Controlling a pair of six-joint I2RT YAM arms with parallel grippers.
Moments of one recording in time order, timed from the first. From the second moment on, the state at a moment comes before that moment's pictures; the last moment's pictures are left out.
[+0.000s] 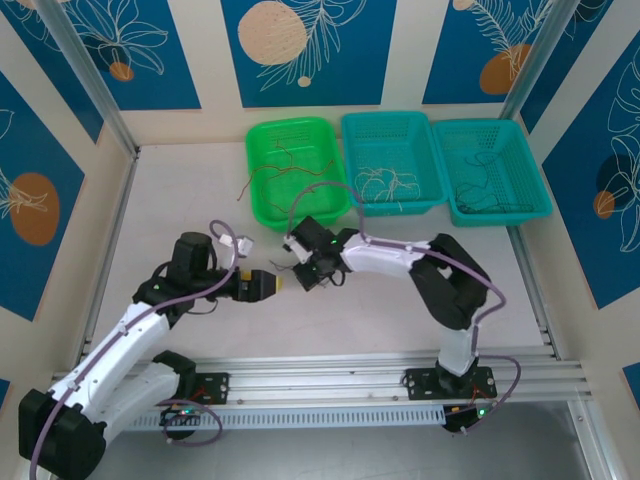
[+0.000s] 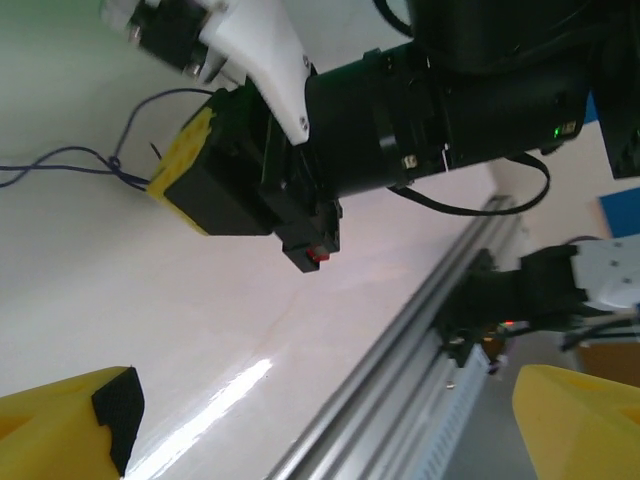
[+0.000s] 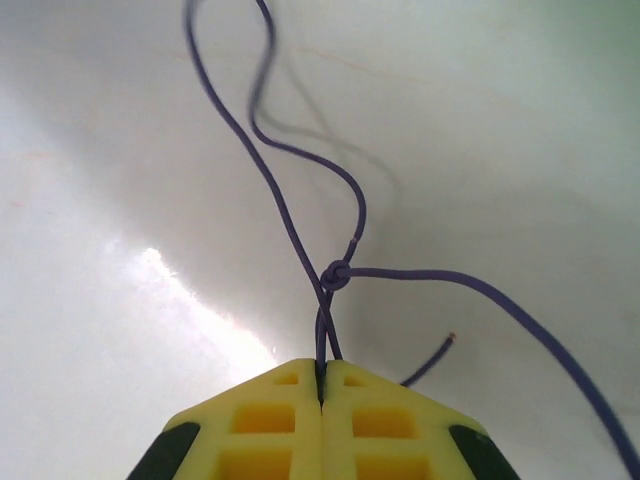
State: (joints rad) left arm -0.40 0.86 0.61 -0.43 0.74 -0.44; right arm 0.84 1.82 1.19 -0.48 -0.12 0.17
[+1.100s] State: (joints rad) left arm -0.64 1.18 0.85 0.09 0.51 -0.49; right arm -0.25 1.79 1.67 -0.28 -0.24 0.55
